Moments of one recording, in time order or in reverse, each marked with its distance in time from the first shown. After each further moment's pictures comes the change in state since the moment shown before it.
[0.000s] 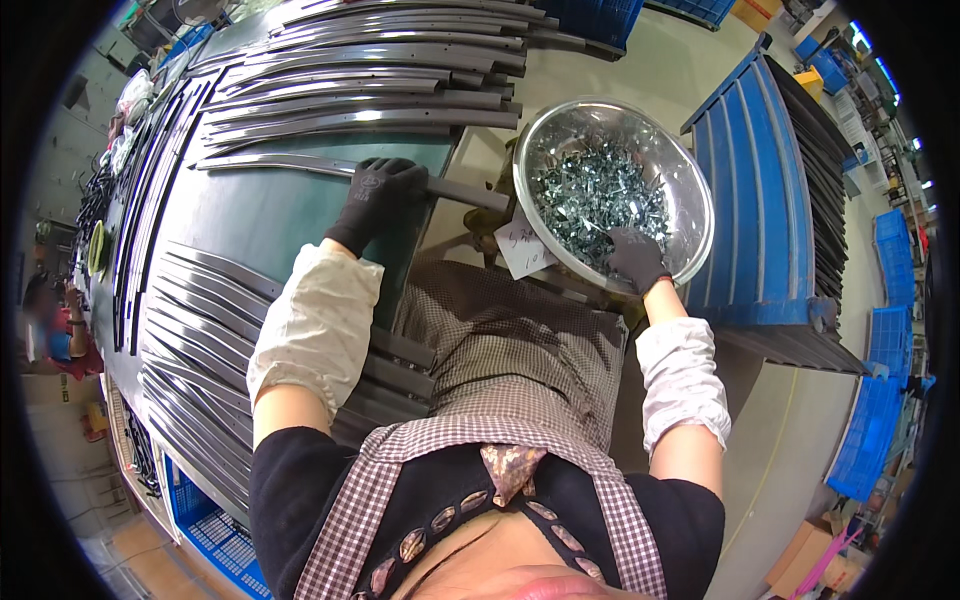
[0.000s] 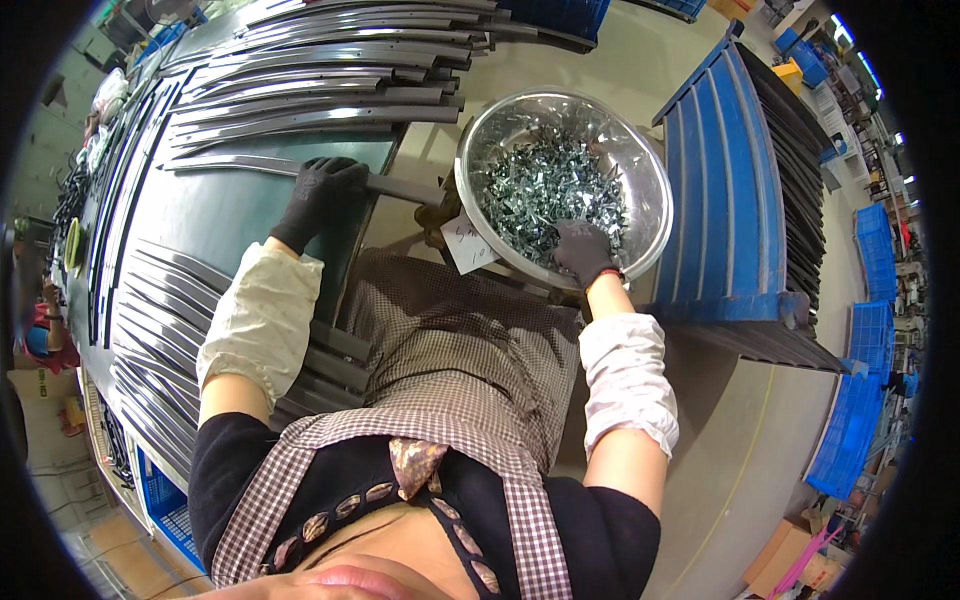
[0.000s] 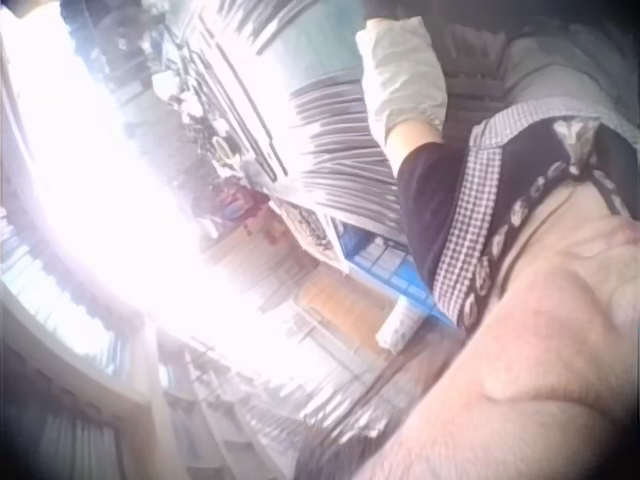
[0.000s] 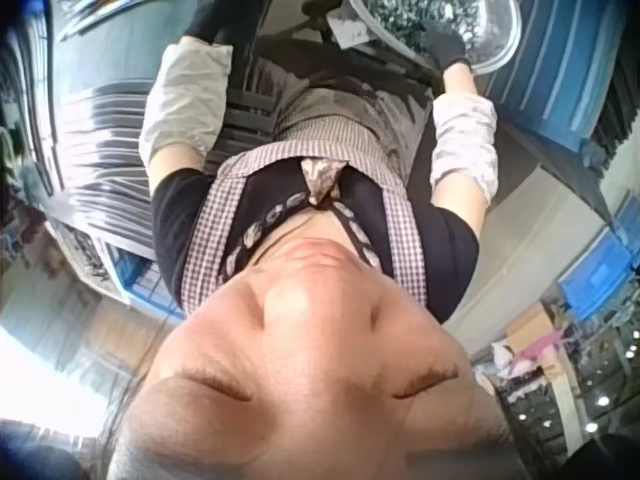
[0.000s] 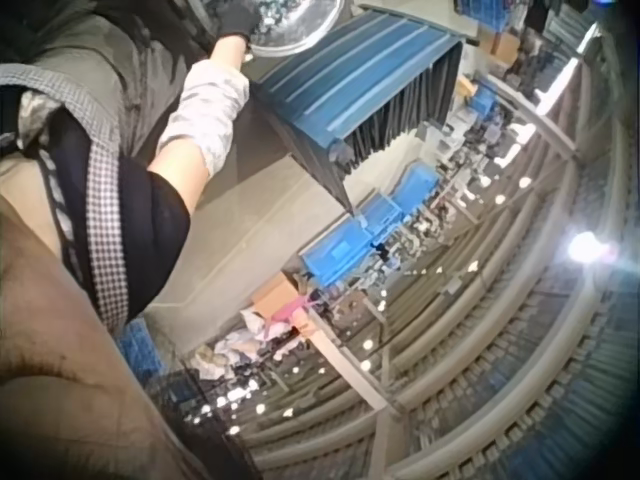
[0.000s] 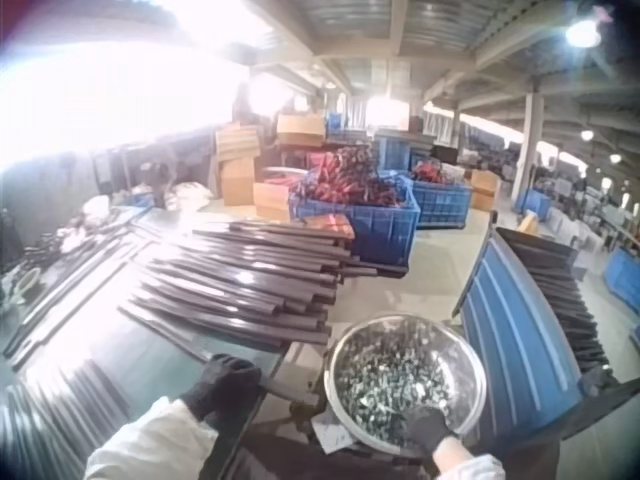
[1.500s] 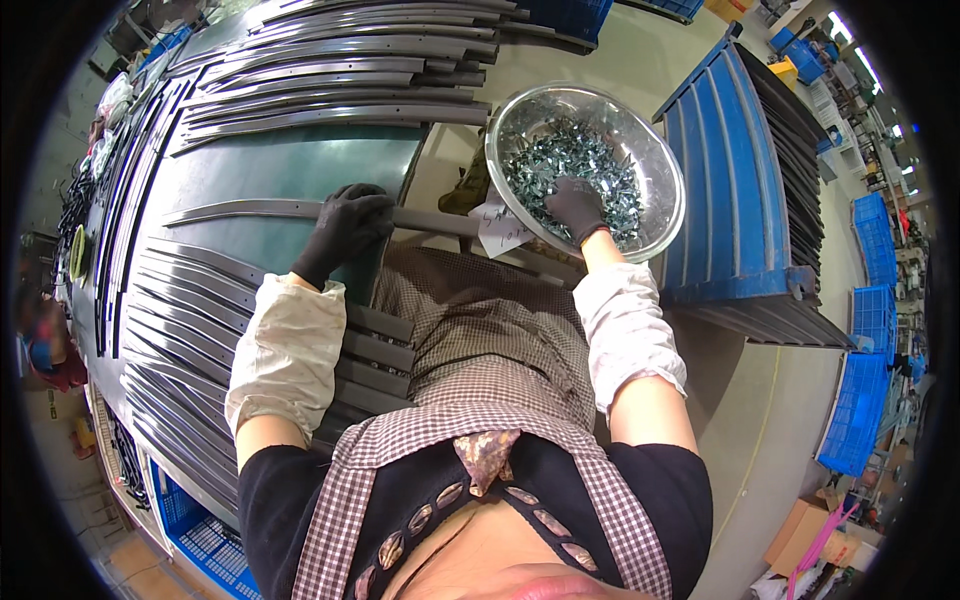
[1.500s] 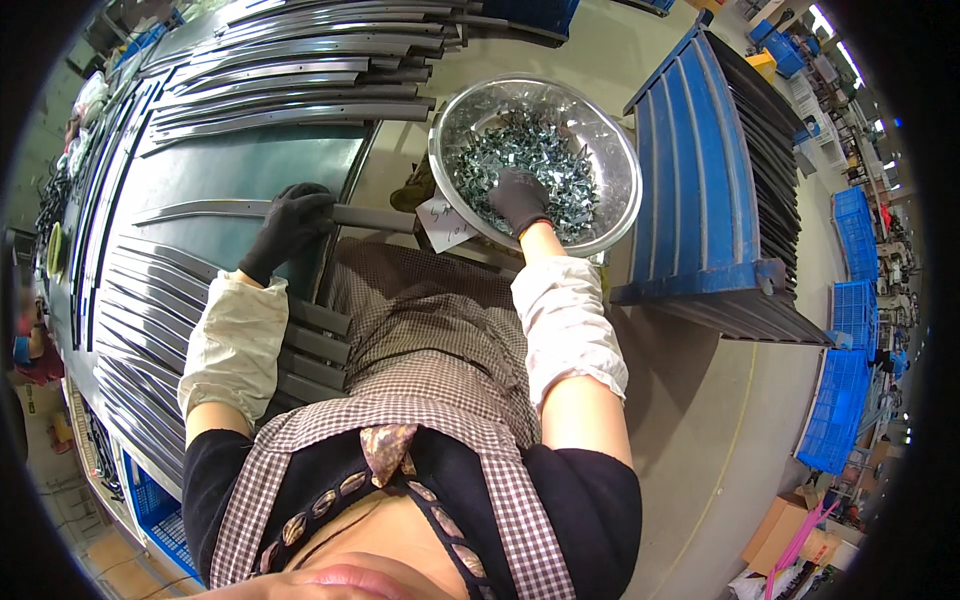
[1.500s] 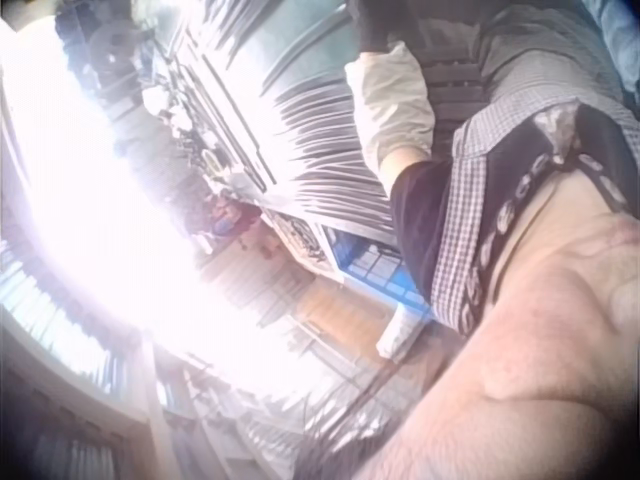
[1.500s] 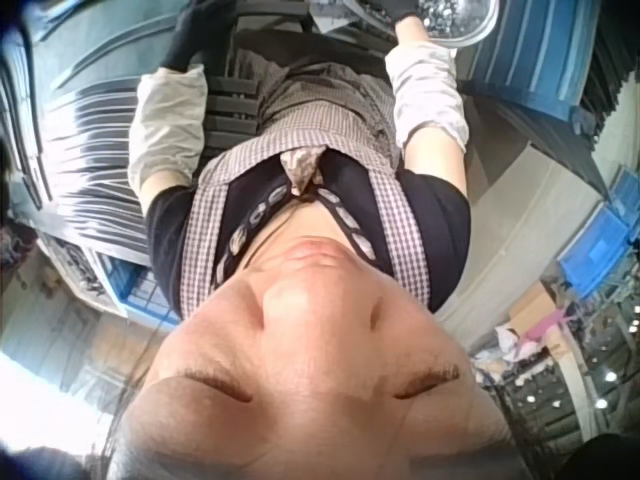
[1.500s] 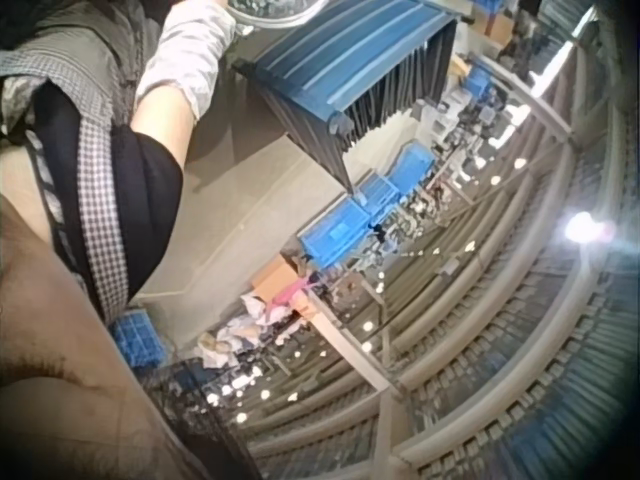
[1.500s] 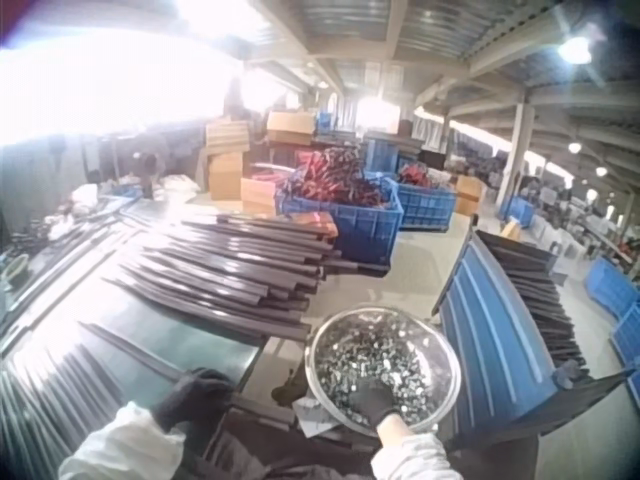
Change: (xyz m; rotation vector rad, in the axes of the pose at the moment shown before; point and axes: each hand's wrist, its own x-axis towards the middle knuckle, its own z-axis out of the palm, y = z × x) left_hand -0.065 0.025 -0.017 -0.325 0.002 -0.057; right_hand 0.041 -0.060 -0.018 0.218 0.155 0.126
